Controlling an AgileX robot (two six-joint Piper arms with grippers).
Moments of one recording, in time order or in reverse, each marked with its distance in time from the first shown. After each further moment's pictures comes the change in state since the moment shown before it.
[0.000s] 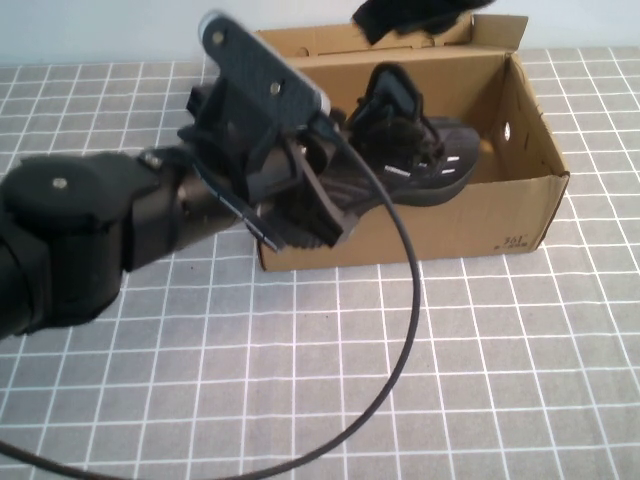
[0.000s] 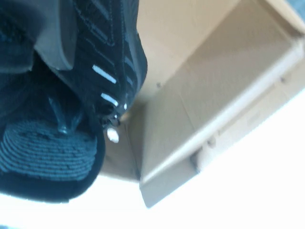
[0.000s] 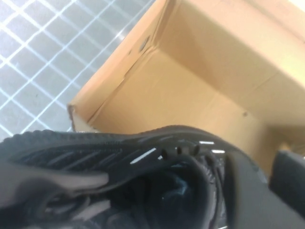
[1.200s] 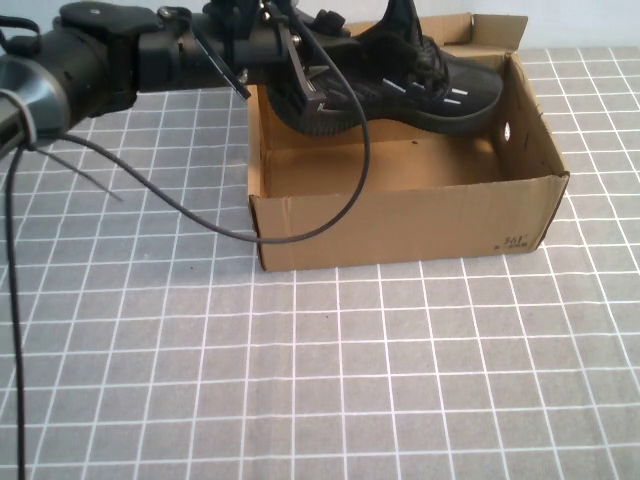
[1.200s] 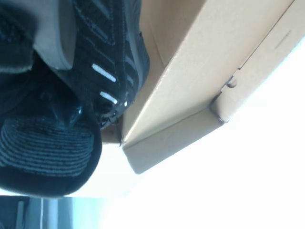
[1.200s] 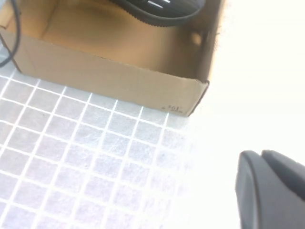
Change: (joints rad) right arm 0.000 -0.812 0.780 -0.191 0.000 0.354; left arm 0.355 0.624 -0.720 0.062 0.681 0.070
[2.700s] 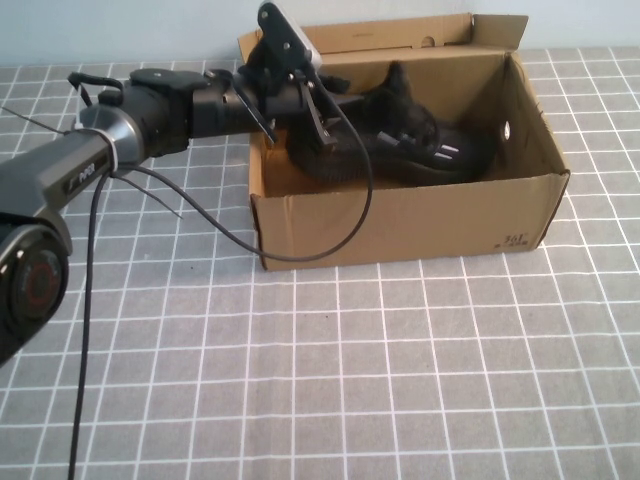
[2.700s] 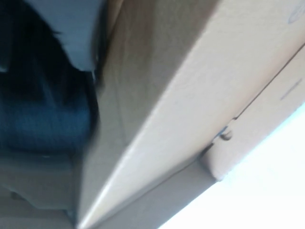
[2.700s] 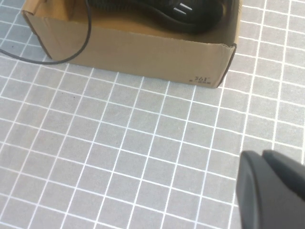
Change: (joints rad) right arm 0.000 -0.114 0.108 0.083 0.004 0.080; left arm 0.003 0.314 -0.191 -0.083 -0.046 0.134
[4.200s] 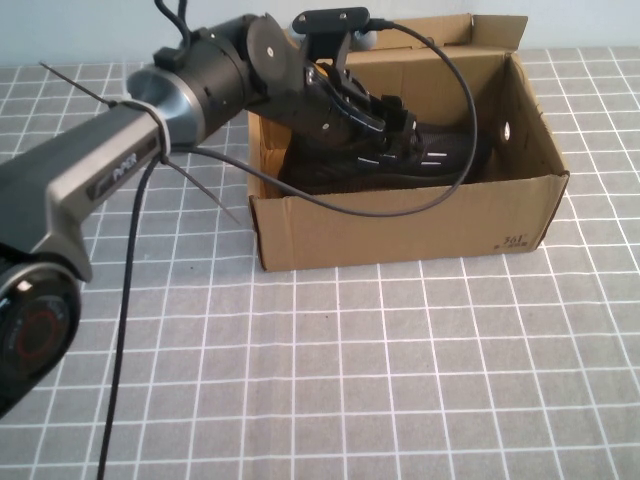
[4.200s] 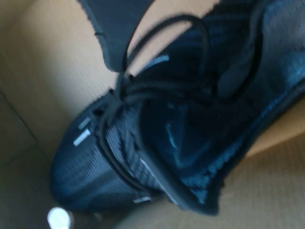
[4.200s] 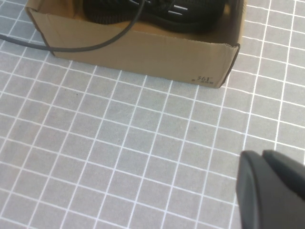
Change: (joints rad) right arm 0.000 0.000 0.000 0.012 0.000 -0.017; left arm -0.222 -0.172 -0.008 1.024 -0.028 -1.741
